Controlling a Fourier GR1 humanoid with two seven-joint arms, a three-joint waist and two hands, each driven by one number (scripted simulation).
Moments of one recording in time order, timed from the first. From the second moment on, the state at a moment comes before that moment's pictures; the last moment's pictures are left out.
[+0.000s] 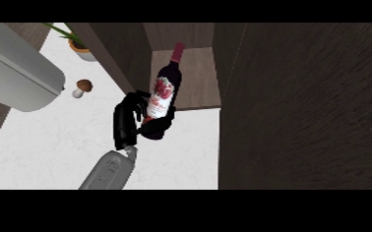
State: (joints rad) left arm -0.29 0.07 -0.34 -1.12 -0.23 0.80 0.00; right arm 0.36 -0.20 0.04 -2.35 -0.42 0.39 0.16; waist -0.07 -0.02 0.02
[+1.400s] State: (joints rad) left arm -0.31 0.09 -0.43 -1.04 -0.37 0.99 0.05; right arm 0.36 -0.21 0.06 -2.34 -0.45 0.43 0.14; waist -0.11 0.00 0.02
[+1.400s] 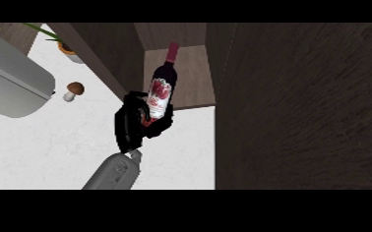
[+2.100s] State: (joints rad) left arm -0.72 0.00 -0.40 -0.70 -0.42 0.89 0.31; right arm 0.37 -0.22 0.04 -2.34 -0.46 0.44 0.13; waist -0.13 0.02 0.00
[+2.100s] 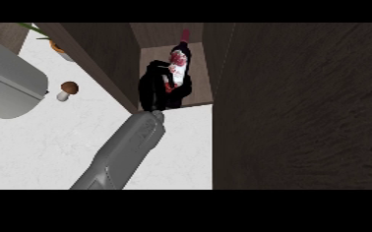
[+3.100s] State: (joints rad) left arm -1.04 0.00 -0.35 -0.27 -0.38 0.89 0.26; right arm 0.38 -0.24 0.02 -2.34 -0.50 0.46 0.12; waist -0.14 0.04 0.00
